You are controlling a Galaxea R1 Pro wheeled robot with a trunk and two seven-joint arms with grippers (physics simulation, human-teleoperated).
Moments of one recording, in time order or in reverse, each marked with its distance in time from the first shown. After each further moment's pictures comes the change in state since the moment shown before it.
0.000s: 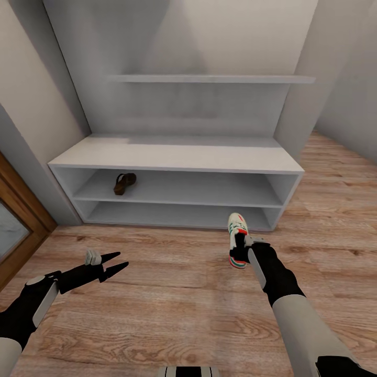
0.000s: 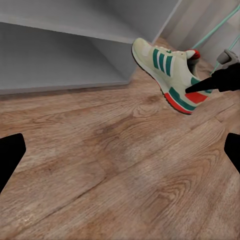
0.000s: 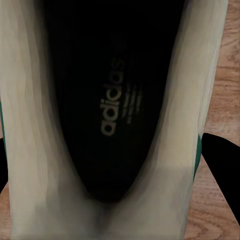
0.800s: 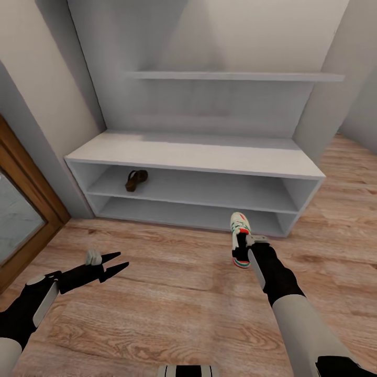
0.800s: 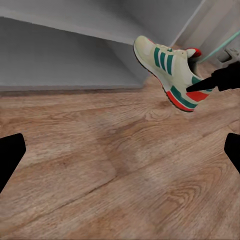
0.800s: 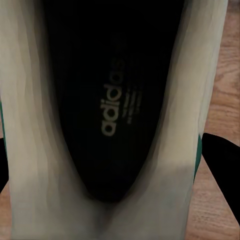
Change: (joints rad) left arm 0.000 0.000 -0.003 0.000 -0.001 0.001 0.000; right arm 0.000 0.000 0.000 -0.001 0.076 -0.003 -0.004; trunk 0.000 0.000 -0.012
